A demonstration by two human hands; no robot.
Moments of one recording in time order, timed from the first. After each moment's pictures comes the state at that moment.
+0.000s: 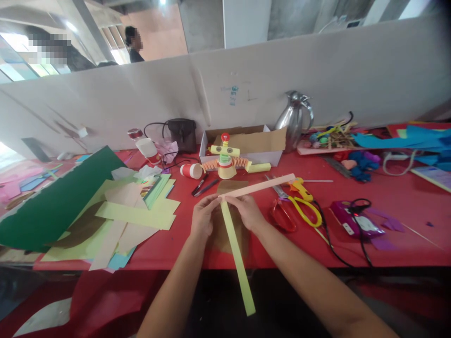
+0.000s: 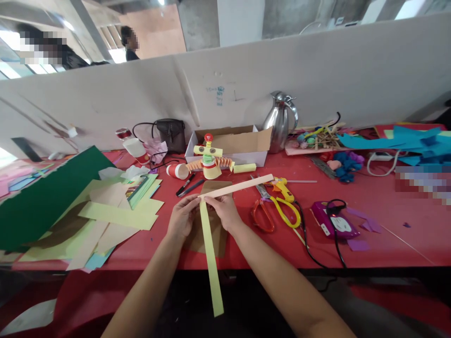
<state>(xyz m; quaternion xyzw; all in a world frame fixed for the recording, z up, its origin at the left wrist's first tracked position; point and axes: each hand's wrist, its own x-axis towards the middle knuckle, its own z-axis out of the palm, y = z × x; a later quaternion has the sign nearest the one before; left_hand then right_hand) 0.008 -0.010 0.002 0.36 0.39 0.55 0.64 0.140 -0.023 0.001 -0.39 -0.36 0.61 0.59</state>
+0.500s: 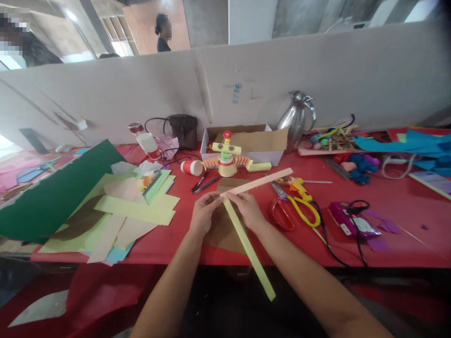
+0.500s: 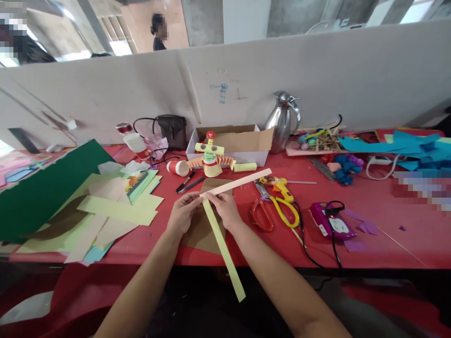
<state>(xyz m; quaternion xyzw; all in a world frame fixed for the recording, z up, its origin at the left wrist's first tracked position) 0.003 -0.007 -0.006 0.42 0.39 0.53 0.63 0.142 -0.024 -0.006 -0.42 -0.36 0.60 0.57</state>
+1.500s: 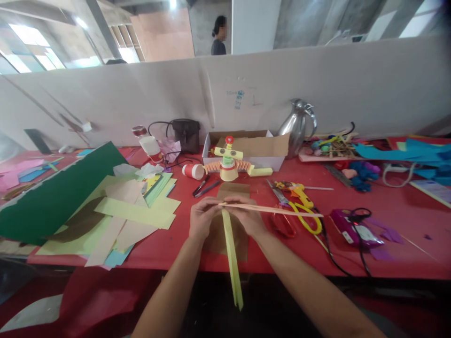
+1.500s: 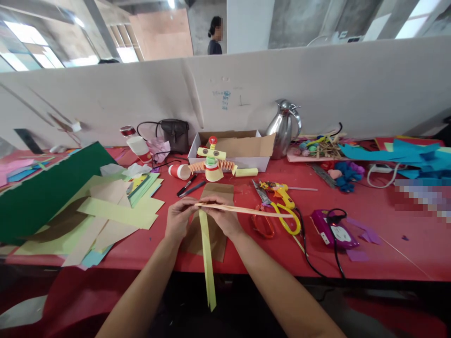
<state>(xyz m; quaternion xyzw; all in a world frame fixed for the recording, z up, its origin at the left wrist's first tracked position) -0.002 -0.015 0.004 0.52 0.35 0.60 0.50 0.145 -0.034 0.007 -0.40 -0.53 0.45 0.60</state>
